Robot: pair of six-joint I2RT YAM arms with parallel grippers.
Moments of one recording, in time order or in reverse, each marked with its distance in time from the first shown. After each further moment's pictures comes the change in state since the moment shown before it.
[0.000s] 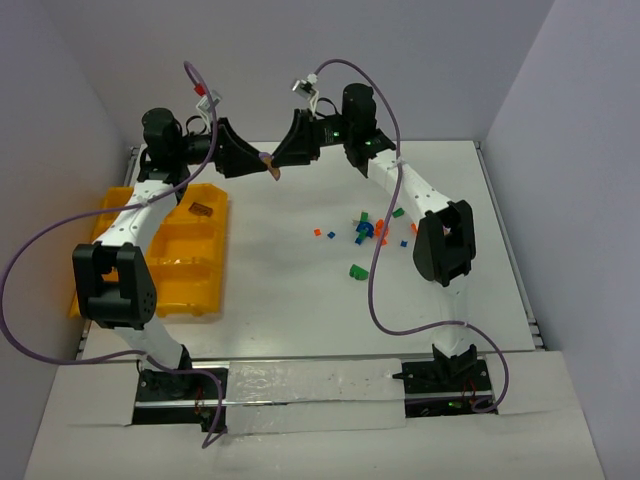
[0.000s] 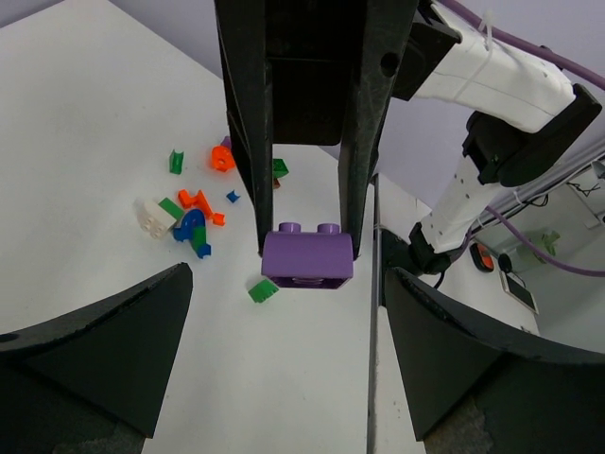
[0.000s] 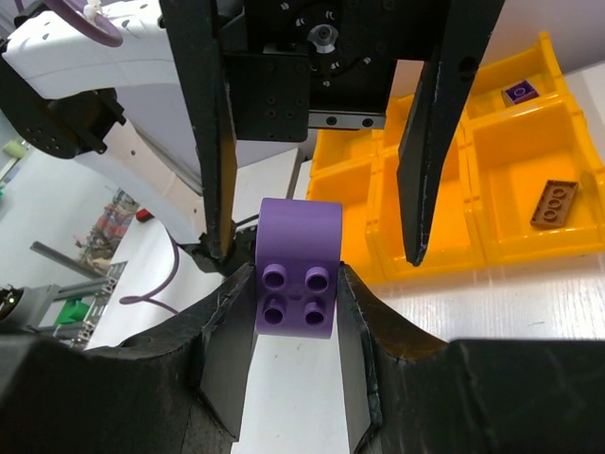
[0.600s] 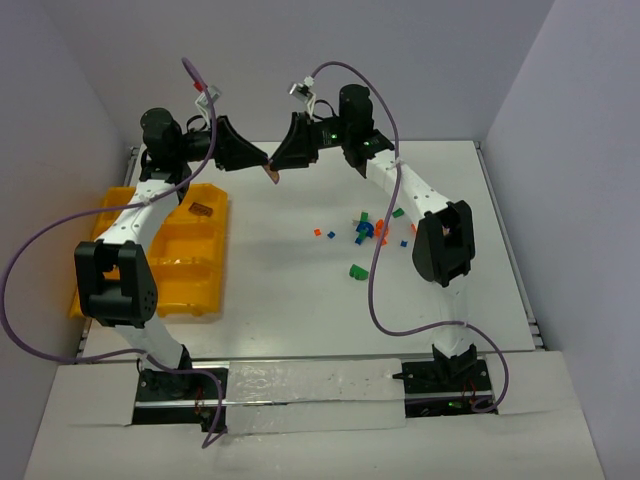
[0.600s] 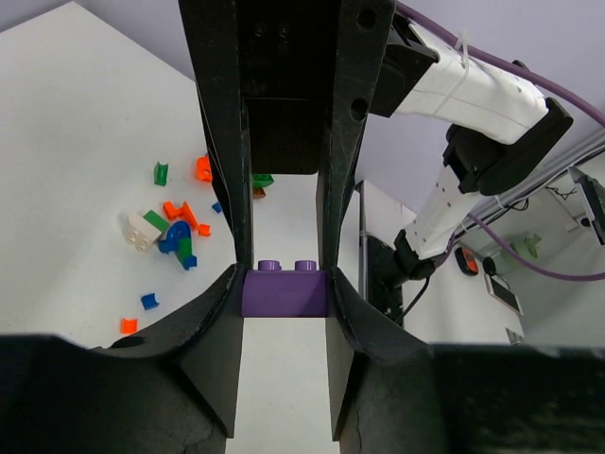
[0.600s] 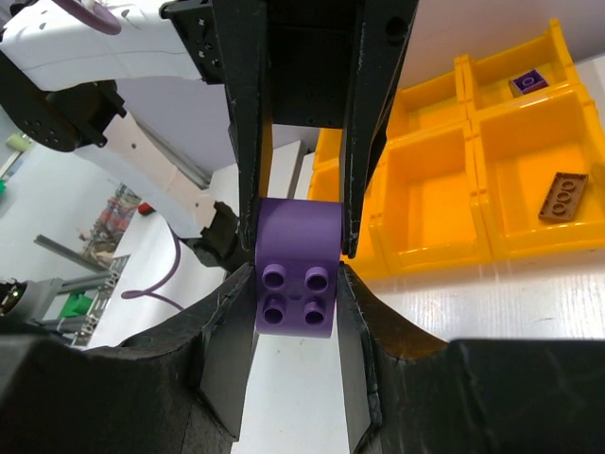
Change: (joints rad) left arm -0.009 0.013 0.001 0.153 0.014 -0.149; right arm 0.010 0.000 0.006 -0.062 -0.001 -0.050
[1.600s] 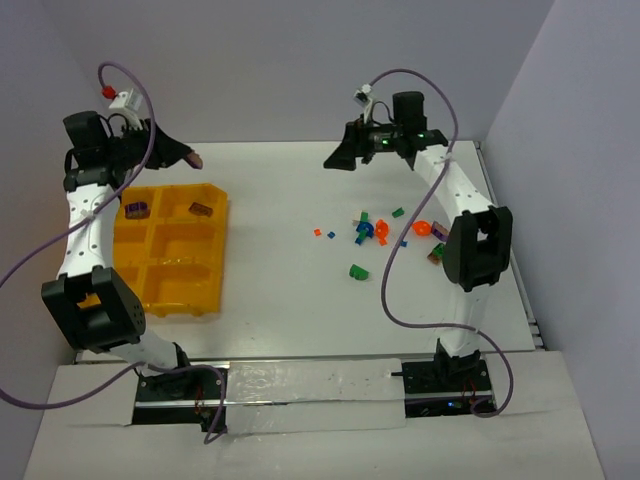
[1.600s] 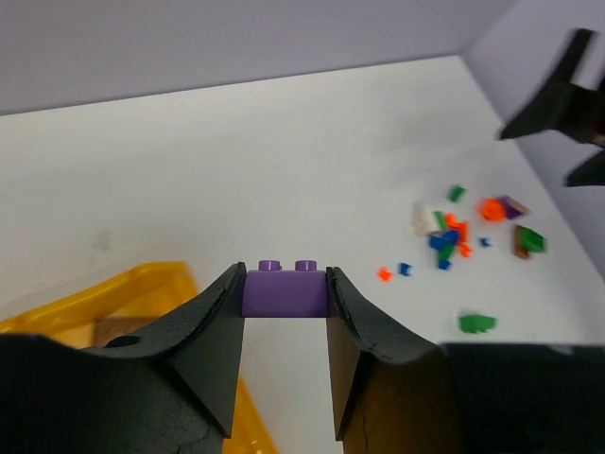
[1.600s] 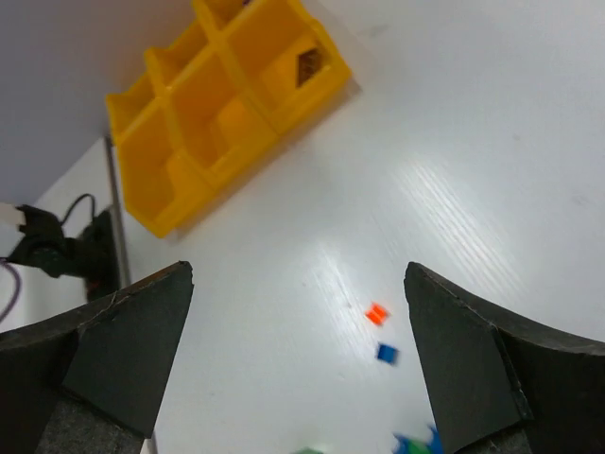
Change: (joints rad) left arm 0.329 -0.125 0.091 -0.772 -0.427 0.613; right arm -0.221 -0.131 -0.139 -0.513 0.283 -0.452
